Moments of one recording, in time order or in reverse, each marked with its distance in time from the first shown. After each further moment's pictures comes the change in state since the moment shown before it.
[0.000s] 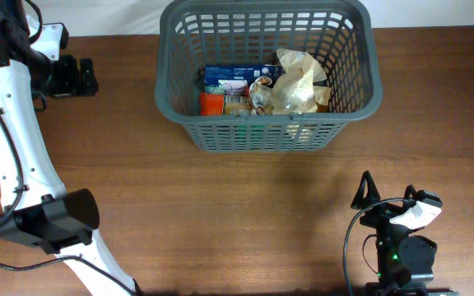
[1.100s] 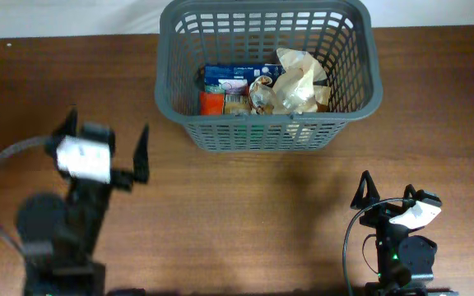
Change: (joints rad) left arm -0.224 -1.454 -1.715 1.461 0.117 -0.003; right arm 0.000 -0.002 -0.001 0.002 -0.007 0.000
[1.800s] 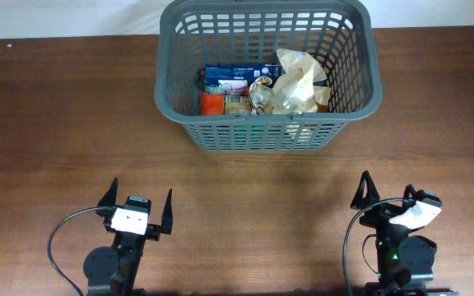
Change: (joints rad) left arm 0.000 -0.606 -0.747 0.058 -0.008 0.000; right arm 0.000 0.000 -0.001 0.000 0.000 0.000
